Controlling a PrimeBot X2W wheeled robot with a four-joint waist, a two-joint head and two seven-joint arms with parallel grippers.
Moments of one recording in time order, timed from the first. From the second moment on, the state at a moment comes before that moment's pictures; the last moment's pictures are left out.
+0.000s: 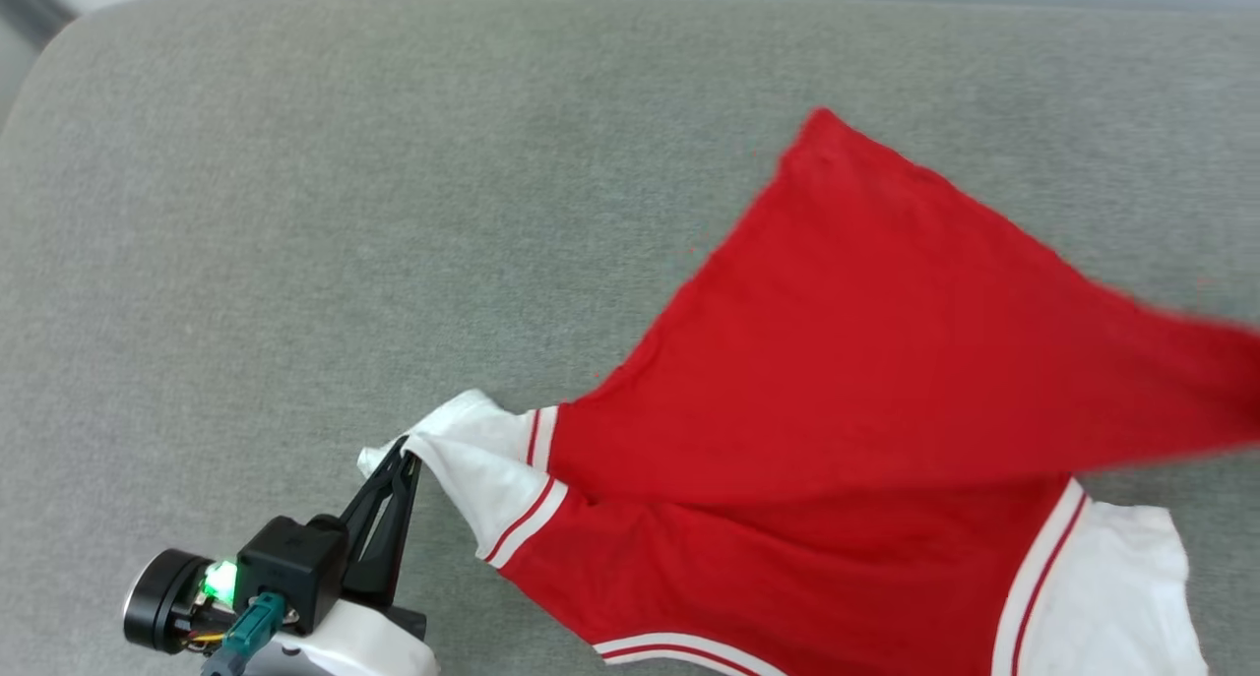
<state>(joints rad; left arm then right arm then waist) -0.27 0.83 -0.90 -0.26 -0.75 0.58 -0.26 -0.68 -1.16 0.72 0.04 1.03 0.13 0.82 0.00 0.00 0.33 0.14</state>
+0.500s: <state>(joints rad) -0.25 0.85 -0.91 -0.26 -0.77 0.58 -0.25 -0.14 -1.10 0.63 0.16 1.08 0.13 0.61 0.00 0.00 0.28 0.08</state>
